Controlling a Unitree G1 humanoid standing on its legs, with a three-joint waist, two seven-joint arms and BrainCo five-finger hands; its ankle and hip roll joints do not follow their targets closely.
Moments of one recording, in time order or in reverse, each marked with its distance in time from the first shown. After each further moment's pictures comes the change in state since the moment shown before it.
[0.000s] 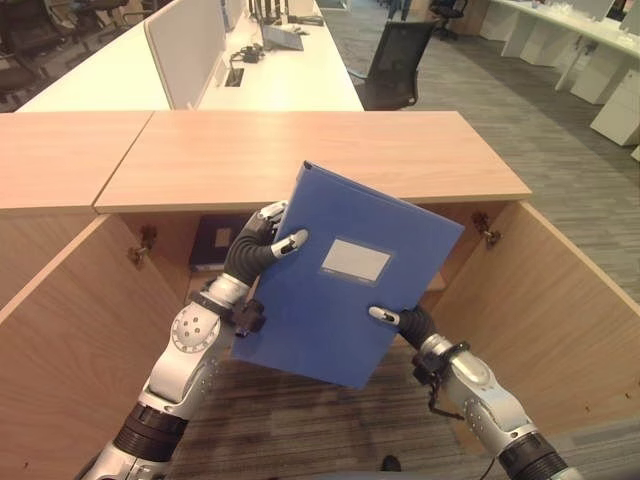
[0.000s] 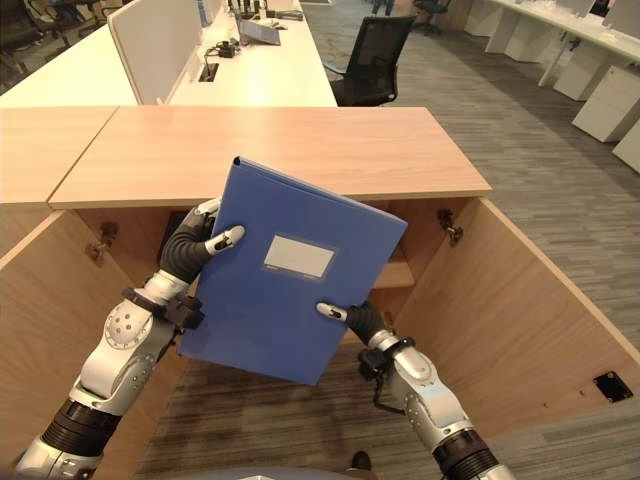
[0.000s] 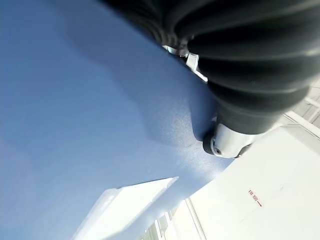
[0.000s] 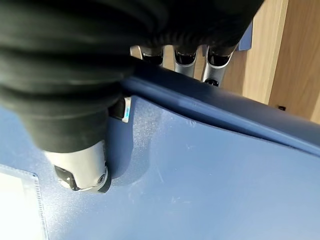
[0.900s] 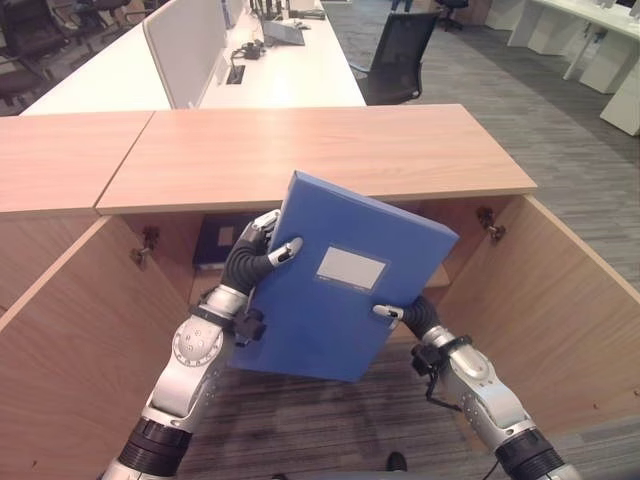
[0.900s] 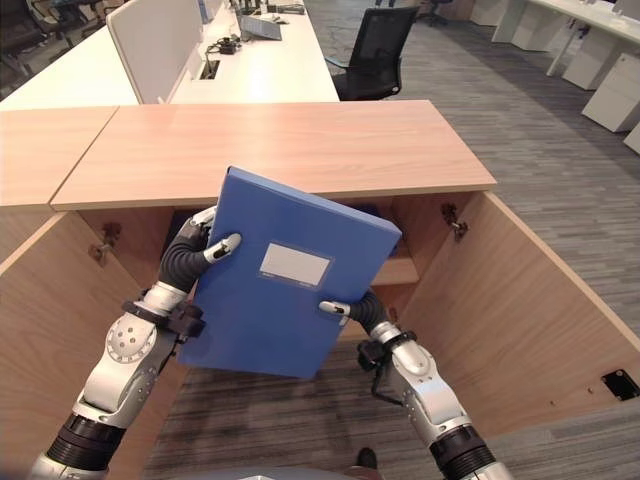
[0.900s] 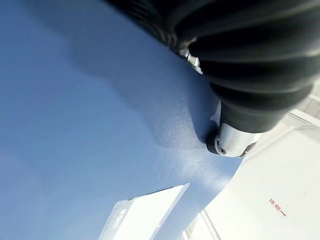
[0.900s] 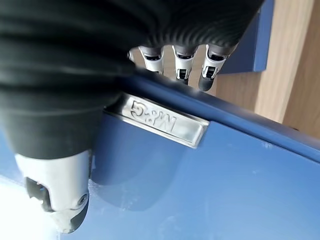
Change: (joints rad) left arm 0.054 -0.054 0.063 -0.009 0.159 -0.032 0.052; right arm -0.022 0.007 -0.034 -0.046 -0.125 -0.004 -0.067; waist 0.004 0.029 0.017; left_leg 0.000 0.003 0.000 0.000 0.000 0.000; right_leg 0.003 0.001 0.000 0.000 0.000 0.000
